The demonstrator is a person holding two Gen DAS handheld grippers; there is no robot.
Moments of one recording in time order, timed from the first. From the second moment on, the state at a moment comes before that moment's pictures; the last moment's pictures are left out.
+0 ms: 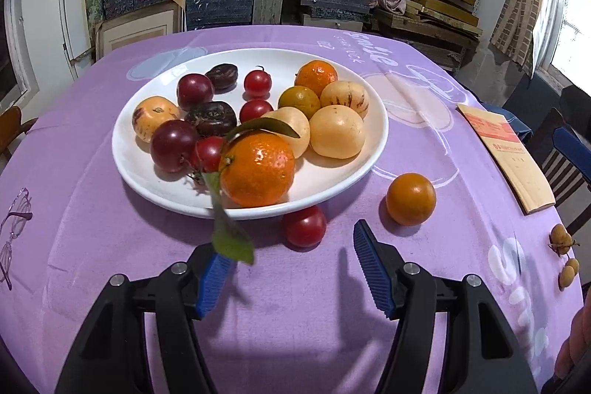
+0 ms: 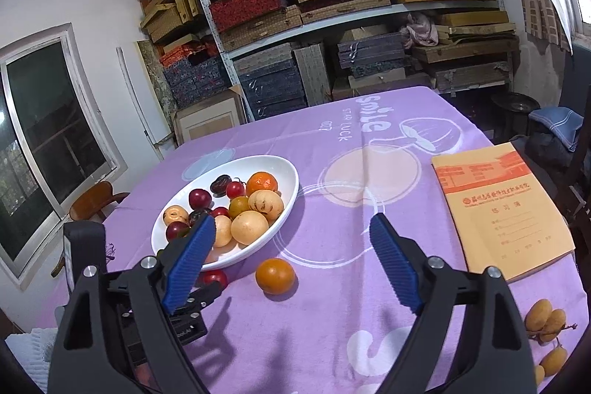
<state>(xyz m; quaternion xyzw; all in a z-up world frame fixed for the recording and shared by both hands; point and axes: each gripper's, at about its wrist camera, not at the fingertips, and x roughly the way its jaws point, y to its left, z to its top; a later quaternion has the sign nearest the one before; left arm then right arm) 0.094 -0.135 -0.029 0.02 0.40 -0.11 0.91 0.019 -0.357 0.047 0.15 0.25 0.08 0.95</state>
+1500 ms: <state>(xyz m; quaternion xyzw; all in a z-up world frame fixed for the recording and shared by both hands) 0.073 -0.123 -0.017 0.03 0.38 -0.05 0.92 0.027 -0.351 0.037 0.14 0.28 0.08 0.95</state>
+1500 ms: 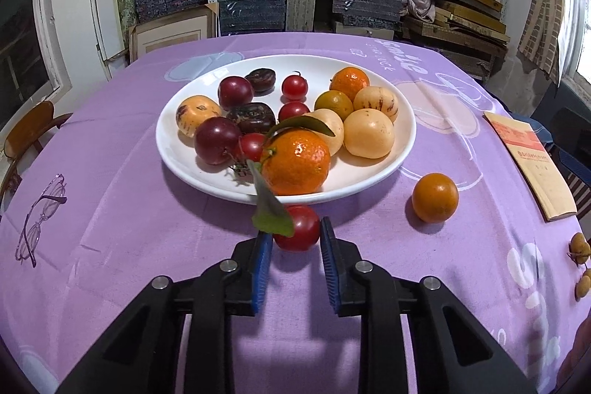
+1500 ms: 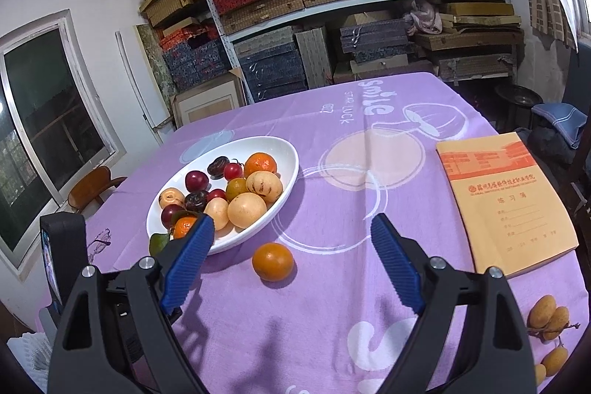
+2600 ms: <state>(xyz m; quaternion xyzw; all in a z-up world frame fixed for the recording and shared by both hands) 0.074 -0.005 -0.025 -0.02 0.41 -0.10 0.91 0.036 -0.313 0.011 0.06 0.30 0.10 0.95</state>
